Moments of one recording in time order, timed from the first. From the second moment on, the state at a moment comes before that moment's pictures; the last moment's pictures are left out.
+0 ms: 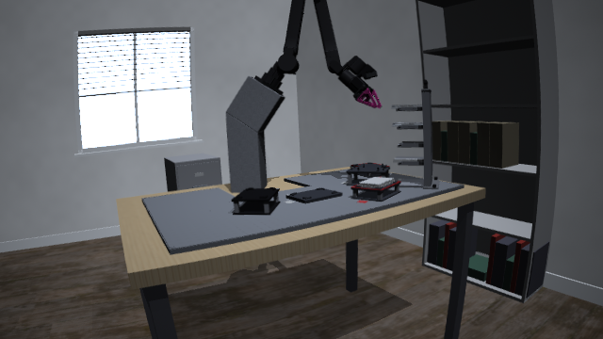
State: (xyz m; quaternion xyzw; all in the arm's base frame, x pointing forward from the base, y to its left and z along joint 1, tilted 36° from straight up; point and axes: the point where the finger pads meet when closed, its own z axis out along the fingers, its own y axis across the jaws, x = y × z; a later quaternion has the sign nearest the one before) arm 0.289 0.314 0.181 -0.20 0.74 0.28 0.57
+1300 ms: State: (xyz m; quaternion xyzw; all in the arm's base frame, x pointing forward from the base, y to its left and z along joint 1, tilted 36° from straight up) arm 0.290 0.324 0.134 -0.20 0.74 0.28 0.57
